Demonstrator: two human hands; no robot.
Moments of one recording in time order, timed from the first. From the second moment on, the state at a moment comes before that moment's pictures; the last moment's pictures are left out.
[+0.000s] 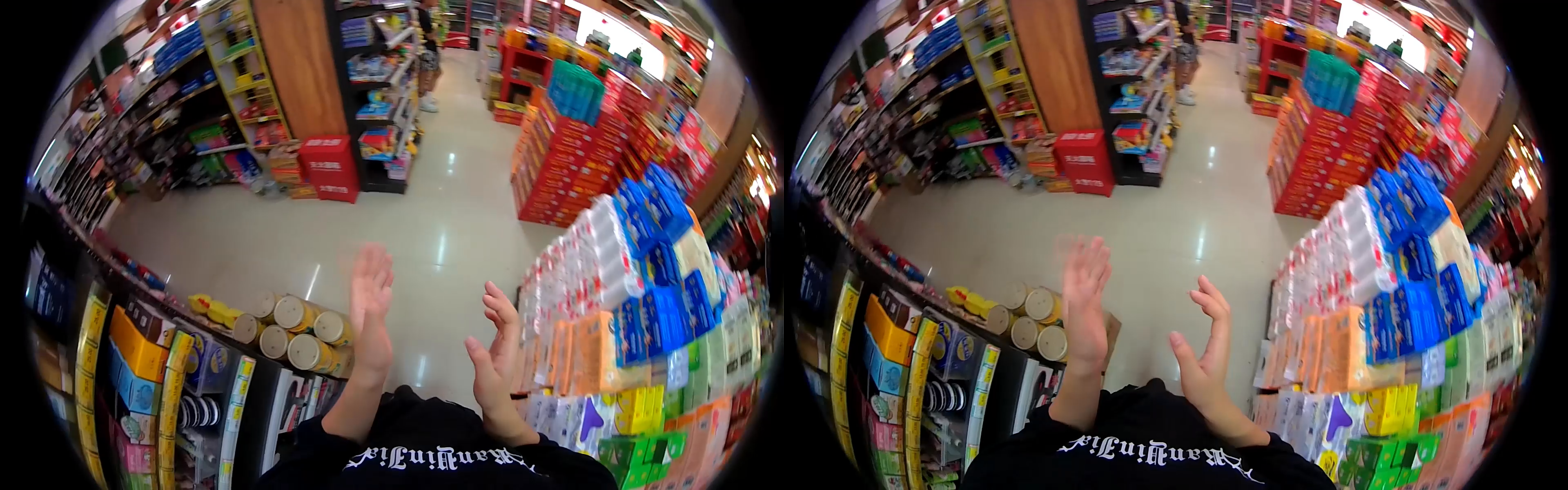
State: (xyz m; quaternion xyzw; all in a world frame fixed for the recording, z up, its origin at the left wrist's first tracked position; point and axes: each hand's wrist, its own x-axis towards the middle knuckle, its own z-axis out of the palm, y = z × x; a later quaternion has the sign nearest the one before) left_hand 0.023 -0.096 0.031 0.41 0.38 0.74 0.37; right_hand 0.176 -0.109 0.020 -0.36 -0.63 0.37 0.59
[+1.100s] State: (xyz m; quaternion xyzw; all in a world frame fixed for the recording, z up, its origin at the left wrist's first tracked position) left_hand -0.147 0.163 0.028 0.36 0.47 0.75 0.31; right_hand -0.009 0.248 0.024 -0.21 -0.70 0.50 0.46
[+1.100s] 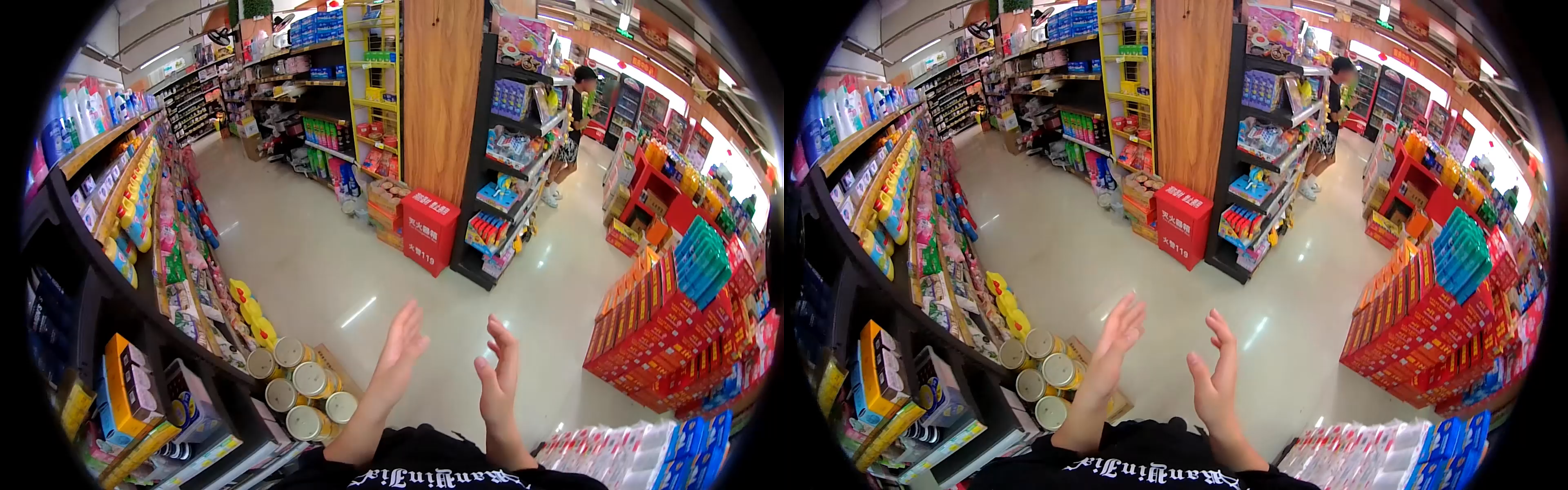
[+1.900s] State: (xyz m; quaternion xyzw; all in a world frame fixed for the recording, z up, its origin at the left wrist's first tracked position) left_hand -0.434 0.323 0.059 0.38 0.48 0.78 0.14; right_hand -0.313 0.435 0.043 -0.10 -0.73 0.51 0.44
